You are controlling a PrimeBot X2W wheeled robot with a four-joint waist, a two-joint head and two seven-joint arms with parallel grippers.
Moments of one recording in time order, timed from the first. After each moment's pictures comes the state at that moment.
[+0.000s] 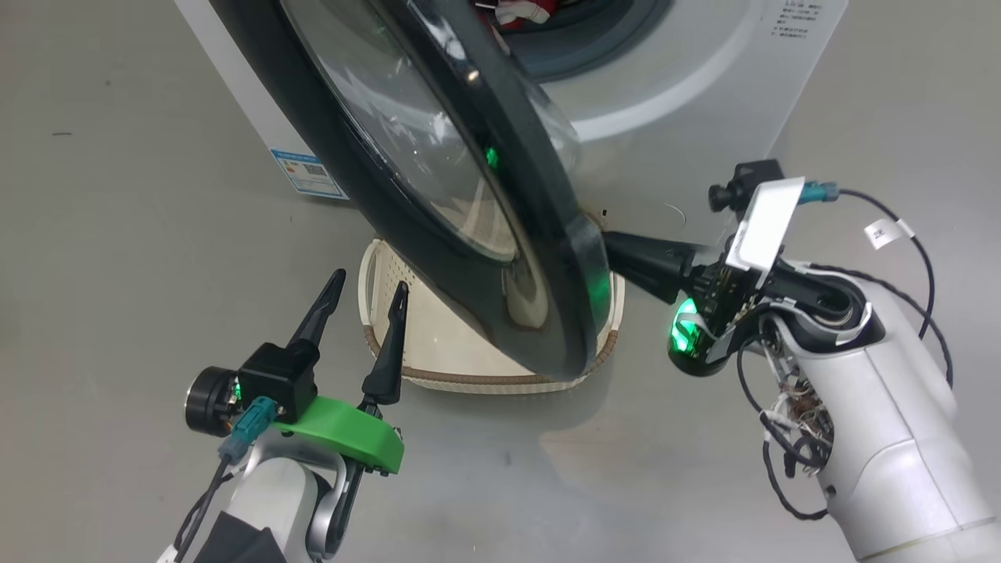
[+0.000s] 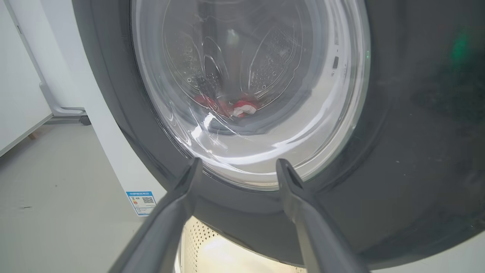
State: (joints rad) left arm -0.30 0.03 -0.38 0.30 -0.35 0.02 -0.25; right arm -0.61 -0.07 0.27 0.45 1.82 0.12 0.92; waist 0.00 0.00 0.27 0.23
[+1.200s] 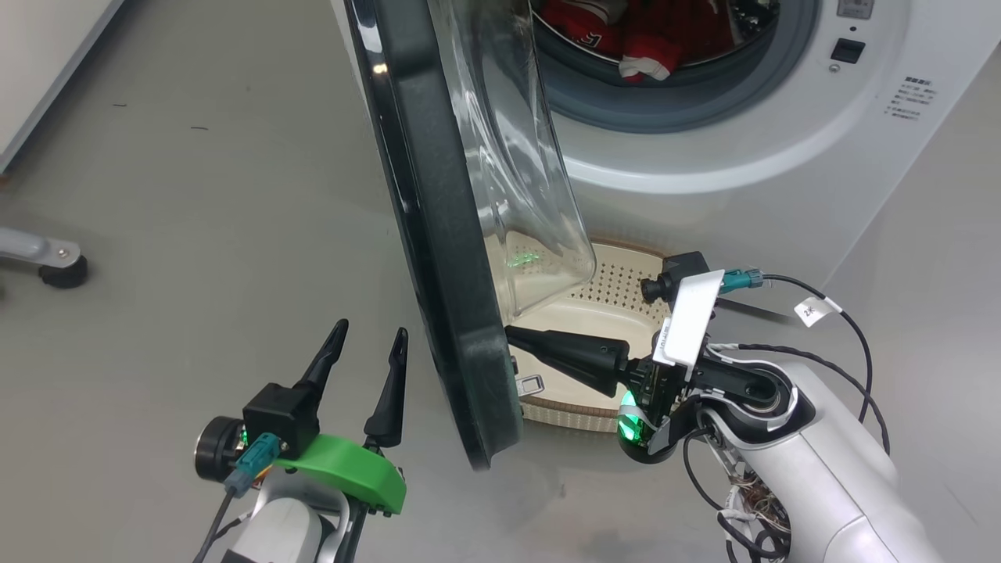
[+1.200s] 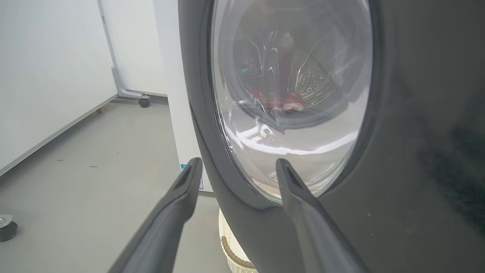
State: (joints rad) left arm -0.23 0.03 -0.40 0.32 -0.40 0.04 -0.25; right arm -0.46 -0.07 0.49 0.34 1.90 0.12 0.79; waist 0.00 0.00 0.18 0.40
